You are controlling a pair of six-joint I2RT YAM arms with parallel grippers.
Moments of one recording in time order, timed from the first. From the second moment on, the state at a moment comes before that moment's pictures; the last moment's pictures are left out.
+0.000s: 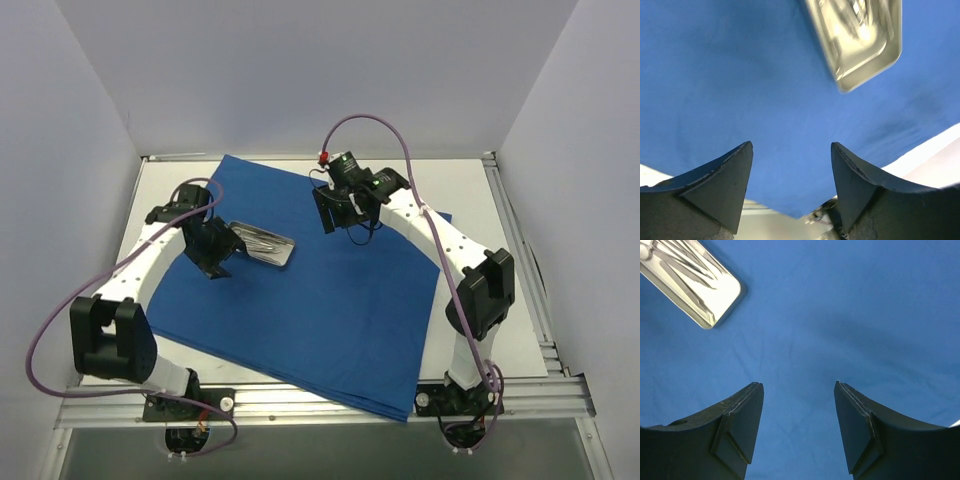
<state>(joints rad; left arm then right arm) -0.15 1.47 1.19 -0.93 0.17 -0.93 0.65 1.85 1.78 -0.89 0.11 0.24</state>
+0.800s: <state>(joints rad) -0.20 1.92 1.48 -0.94 0.10 -1.12 0.46 1.66 1.54 -0.86 0.08 0.24</state>
